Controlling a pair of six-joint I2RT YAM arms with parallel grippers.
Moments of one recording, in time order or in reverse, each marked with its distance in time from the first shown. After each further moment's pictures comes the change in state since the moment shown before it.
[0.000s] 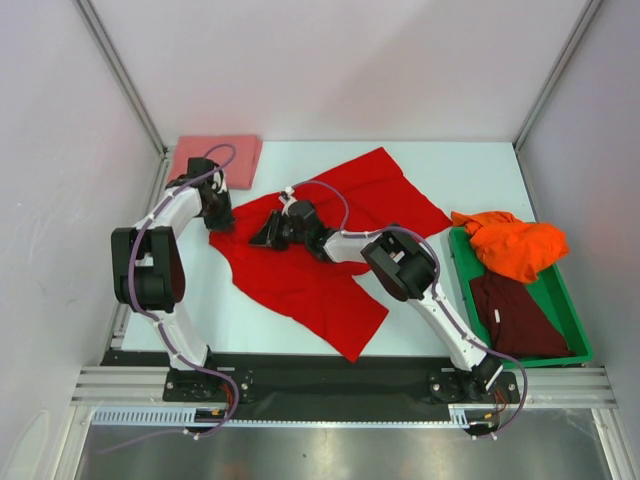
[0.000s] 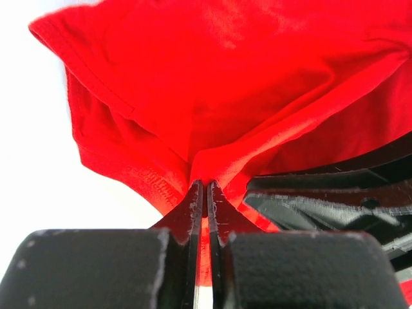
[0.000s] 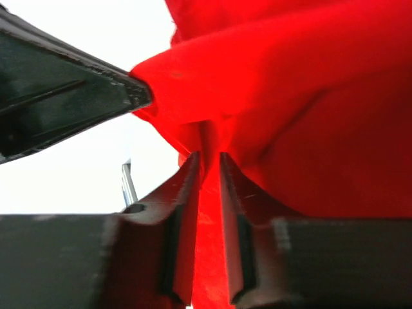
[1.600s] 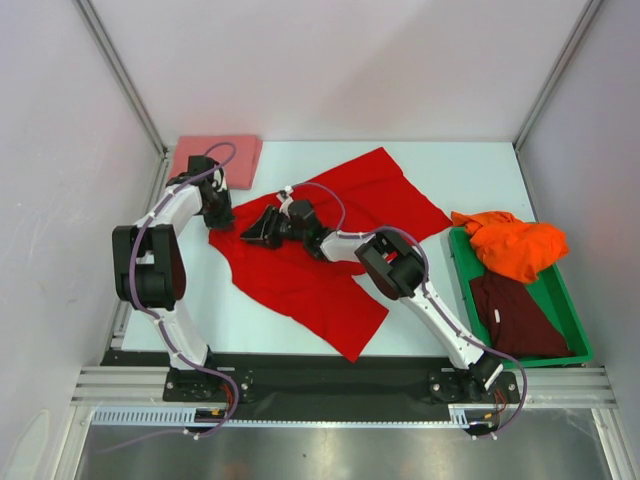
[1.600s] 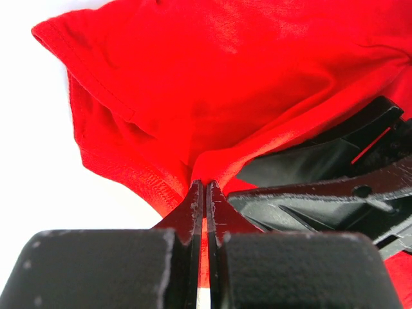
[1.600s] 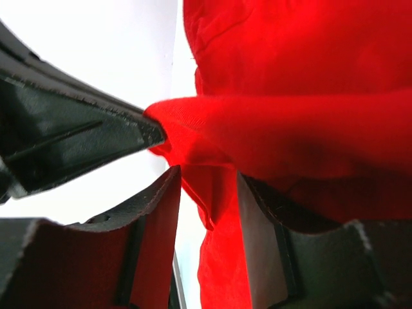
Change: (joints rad) left arm 0.000 0.020 0.032 -0.012 -0.008 0.002; right arm -0.013 0.139 0.140 0.132 -0.094 0.156
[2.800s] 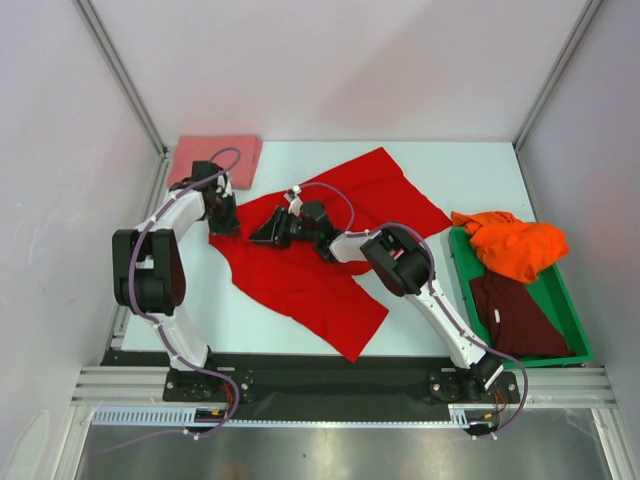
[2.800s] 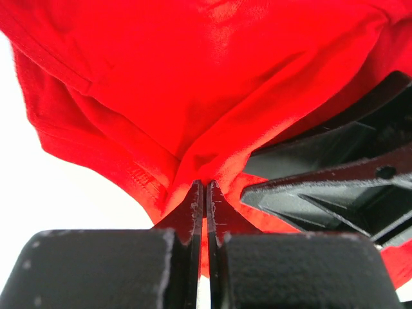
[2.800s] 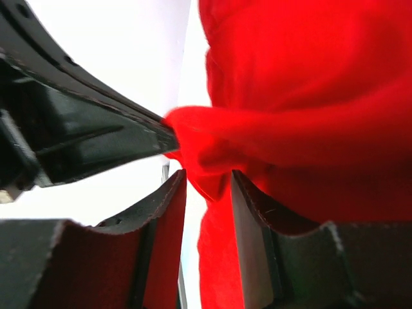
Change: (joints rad) left arm -0.029 -0.044 -0.071 0.008 0.051 -0.003; right arm -0.032 -0.061 -0.157 0.139 -0.082 -0.003
